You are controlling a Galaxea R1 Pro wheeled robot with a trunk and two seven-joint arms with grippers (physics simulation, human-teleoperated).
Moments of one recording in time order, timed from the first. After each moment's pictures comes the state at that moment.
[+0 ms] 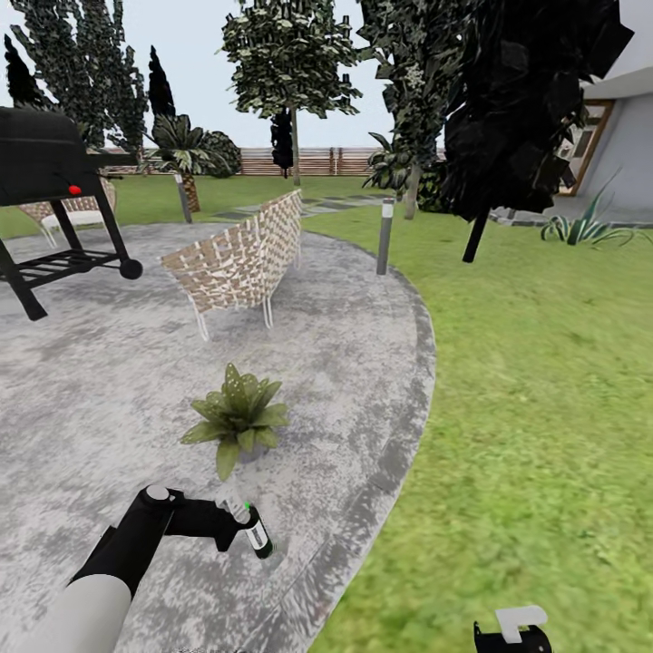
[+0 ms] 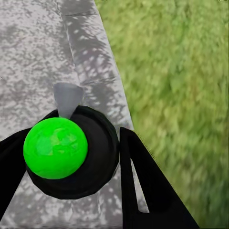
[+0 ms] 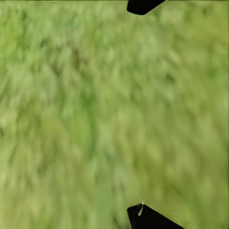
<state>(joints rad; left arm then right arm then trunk) -0.60 0.06 0.23 -0.76 -0.68 0.15 -1.20 -0.40 -0.06 -0.90 -0.17 1.02 -0.36 -0.12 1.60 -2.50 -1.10</state>
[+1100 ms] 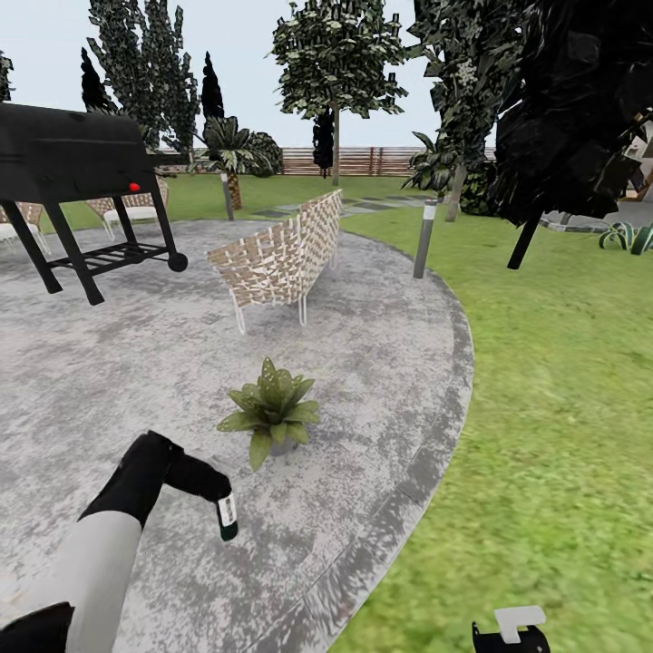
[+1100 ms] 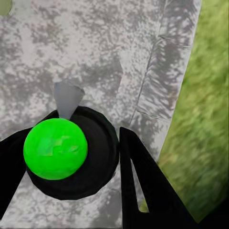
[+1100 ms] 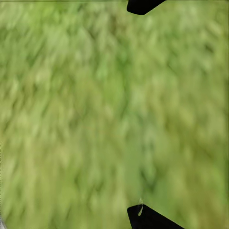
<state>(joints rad) -0.79 0.05 0.30 -0.77 -0.96 0.68 -1.21 -0.40 -0.06 -0.90 -0.17 1.02 -0.36 -0.12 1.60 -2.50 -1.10</state>
